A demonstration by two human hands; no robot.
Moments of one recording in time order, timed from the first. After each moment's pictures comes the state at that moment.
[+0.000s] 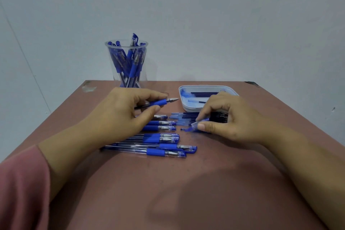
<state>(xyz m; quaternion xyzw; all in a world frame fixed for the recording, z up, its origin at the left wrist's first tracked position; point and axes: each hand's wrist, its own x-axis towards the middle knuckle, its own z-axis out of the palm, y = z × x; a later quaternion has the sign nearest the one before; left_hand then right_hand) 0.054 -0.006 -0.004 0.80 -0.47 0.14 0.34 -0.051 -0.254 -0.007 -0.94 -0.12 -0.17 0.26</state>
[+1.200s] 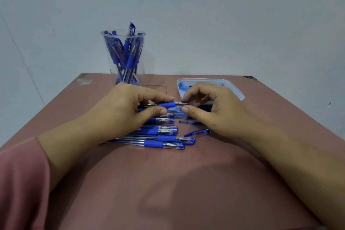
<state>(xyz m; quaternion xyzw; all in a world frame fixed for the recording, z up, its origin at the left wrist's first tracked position) 0.049 -0.014 -0.007 0.79 -0.50 0.11 0.34 -0.042 -0.221 -0.013 -0.90 -0.11 -0.24 0.35</state>
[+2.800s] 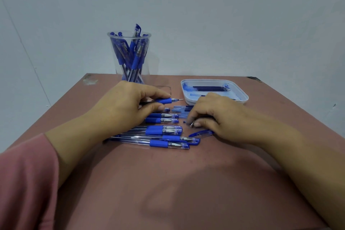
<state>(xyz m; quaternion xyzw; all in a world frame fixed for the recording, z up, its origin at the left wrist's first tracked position) 0.065 -0.010 -0.011 0.81 -0.48 0.14 0.31 -0.049 -0.226 -0.002 -0.98 -0.13 -0.07 0.15</state>
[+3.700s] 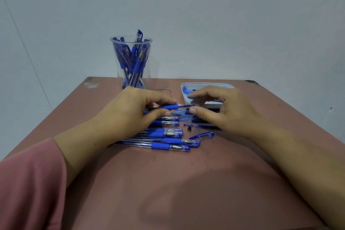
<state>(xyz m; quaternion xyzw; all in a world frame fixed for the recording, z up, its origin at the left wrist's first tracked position) 0.059 -0.011 -0.012 0.79 -0.50 0.13 0.33 -0.047 -0.228 -0.007 -0.91 -0.11 -0.26 0.31</state>
